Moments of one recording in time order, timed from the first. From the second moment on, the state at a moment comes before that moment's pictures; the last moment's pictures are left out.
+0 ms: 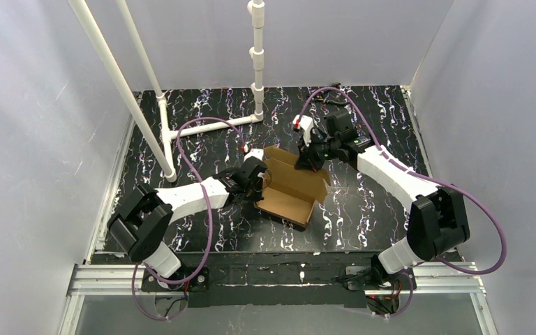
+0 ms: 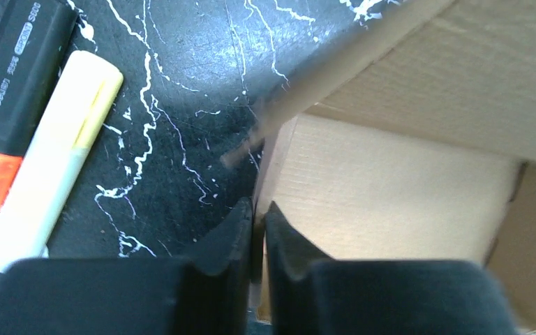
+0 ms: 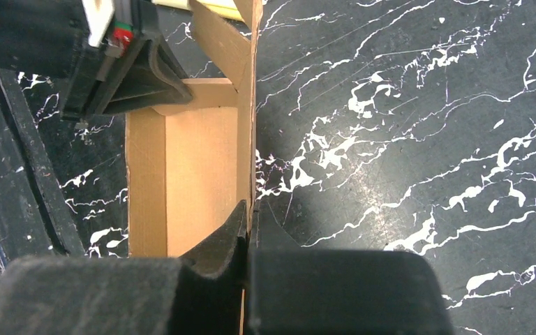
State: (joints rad) left arm -0.80 1.55 0.87 -0.23 -0.24 -0.55; right arm 0.48 1.50 1.14 -0.43 -0.63 -0.34
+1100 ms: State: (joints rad) left arm -0.77 1.01 0.38 -0.17 -0.13 -0.98; right arm 0.50 1.58 1.30 -0.65 -0.70 -0.65
